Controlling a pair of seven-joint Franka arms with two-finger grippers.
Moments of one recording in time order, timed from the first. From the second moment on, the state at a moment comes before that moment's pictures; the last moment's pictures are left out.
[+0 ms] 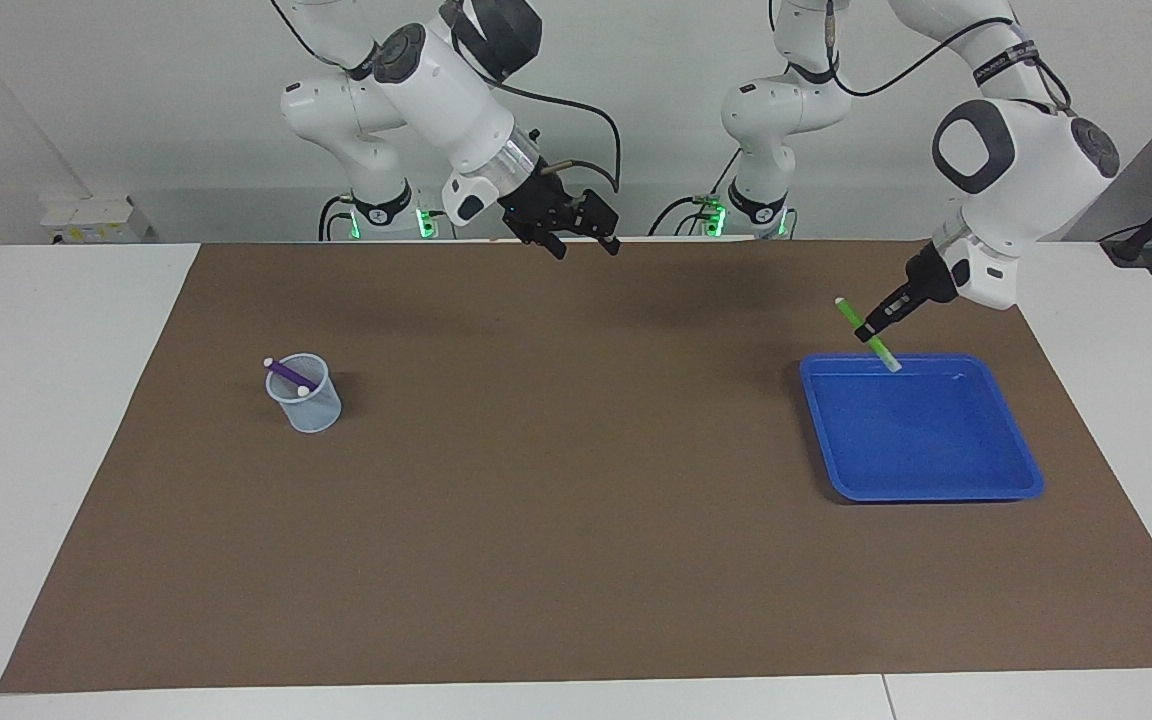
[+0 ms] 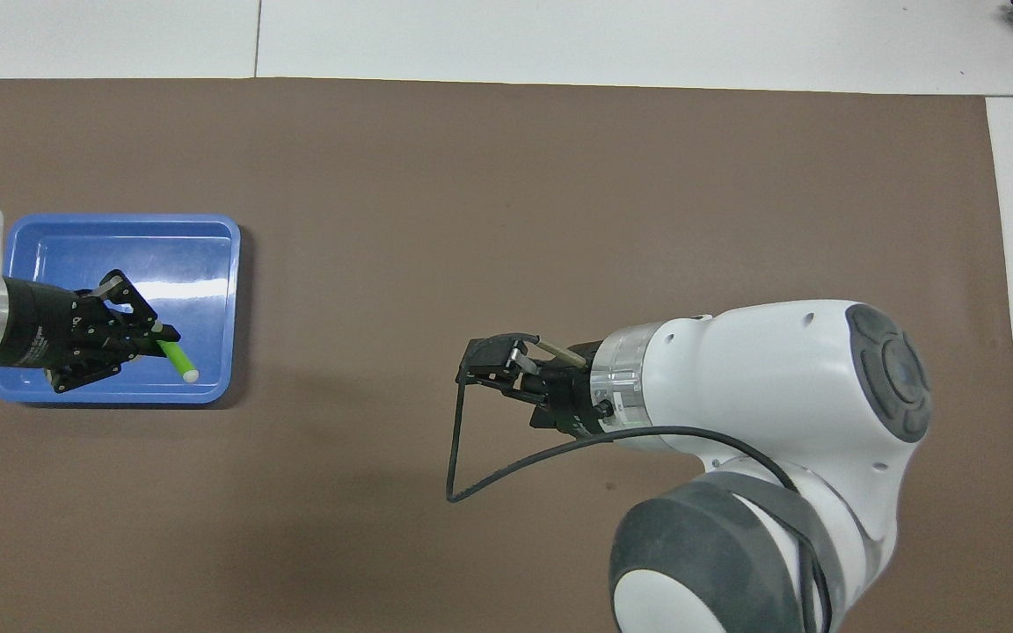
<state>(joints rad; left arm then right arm) 0.11 -0.14 -0.11 -2.05 -0.42 1.87 -0.67 0.27 -0.08 0.26 -1.97 0.64 2.12 0.71</state>
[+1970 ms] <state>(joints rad) -0.18 -0.44 -0.12 -2.27 -0.61 2.05 -1.52 0.51 -0.06 0.26 -1.98 0.73 2.49 0.89</state>
